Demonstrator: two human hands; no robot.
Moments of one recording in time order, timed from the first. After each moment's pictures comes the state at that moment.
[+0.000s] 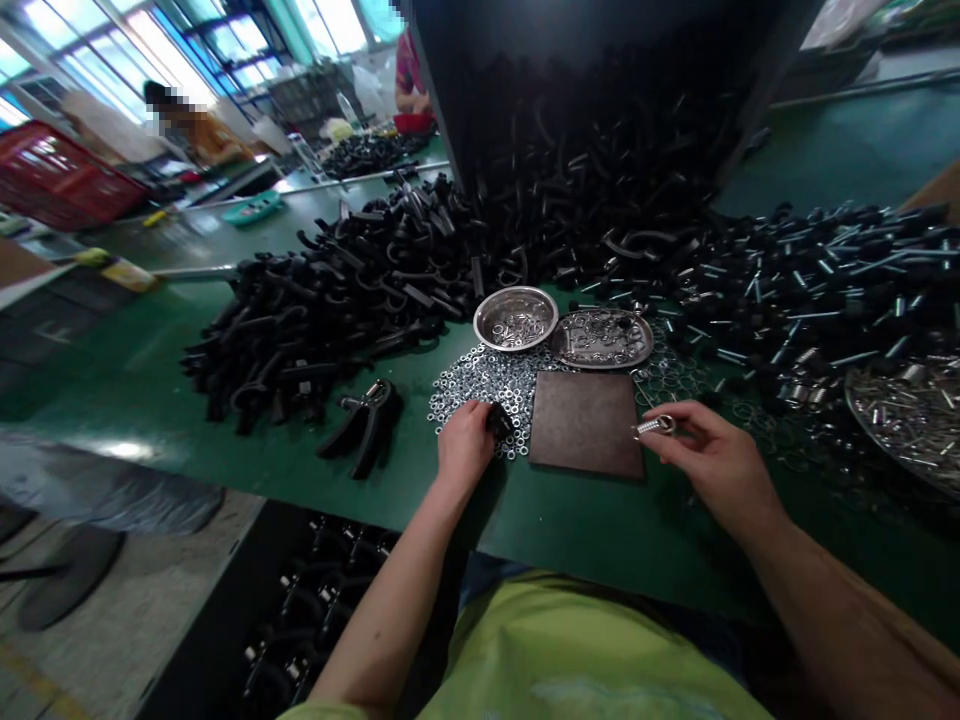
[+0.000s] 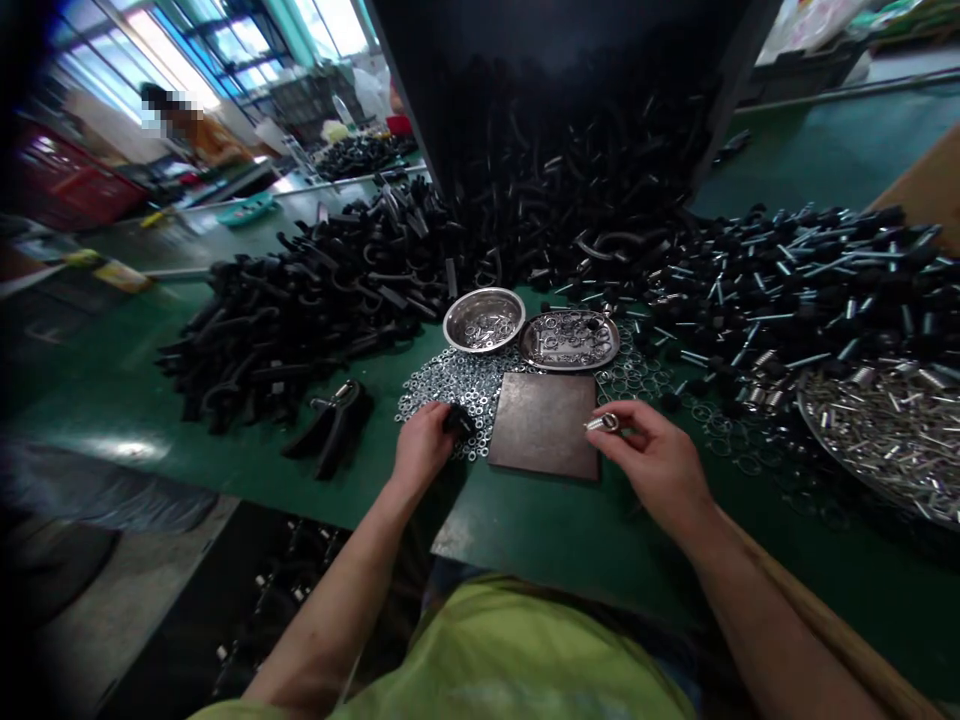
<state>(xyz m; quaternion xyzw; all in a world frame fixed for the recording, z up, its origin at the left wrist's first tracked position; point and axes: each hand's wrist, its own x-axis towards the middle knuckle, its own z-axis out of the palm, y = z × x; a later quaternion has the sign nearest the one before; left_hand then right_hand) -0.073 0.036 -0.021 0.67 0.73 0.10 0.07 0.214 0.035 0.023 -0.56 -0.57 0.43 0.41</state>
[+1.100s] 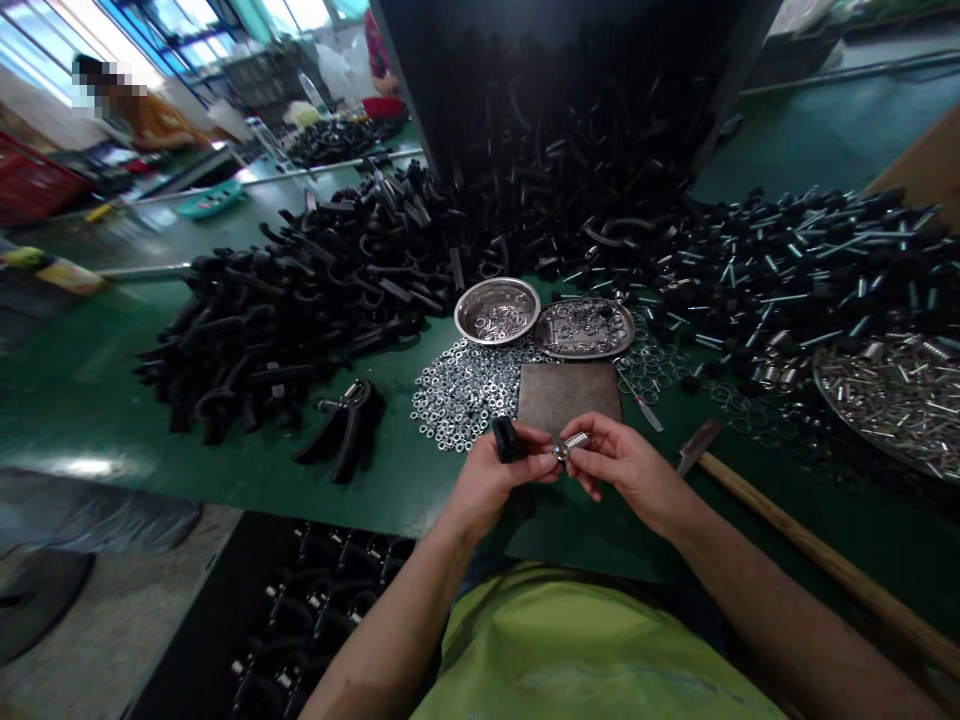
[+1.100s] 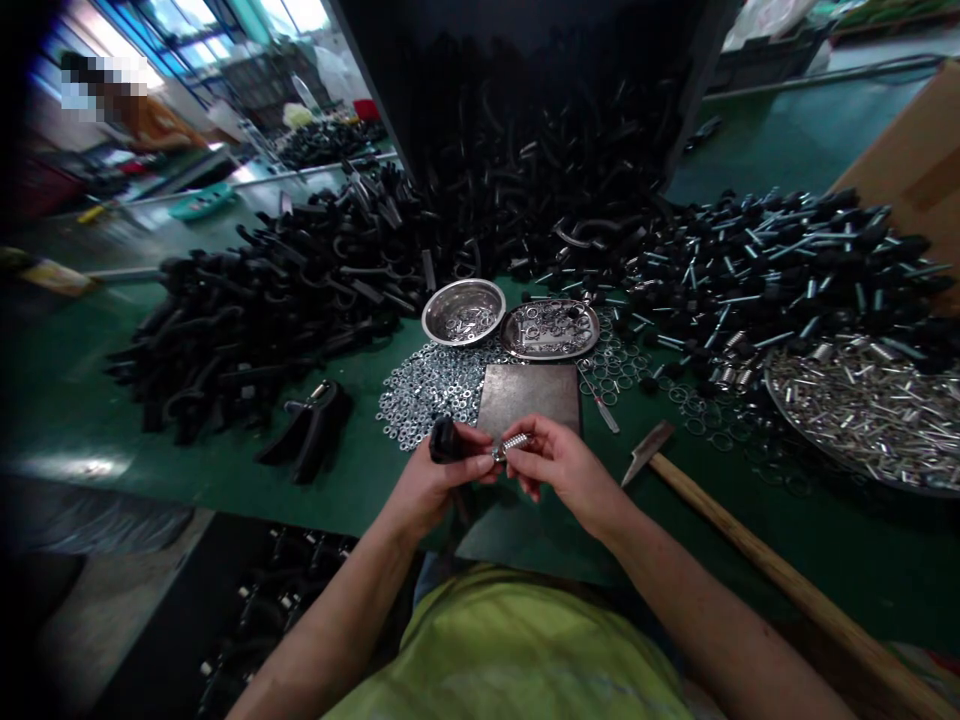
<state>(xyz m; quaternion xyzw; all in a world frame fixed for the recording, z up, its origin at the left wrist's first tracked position) -0.011 -0.005 0.022 0.29 0.50 0.45 0.68 0.164 0.018 0.011 -0.37 -0.43 0.76 0.33</state>
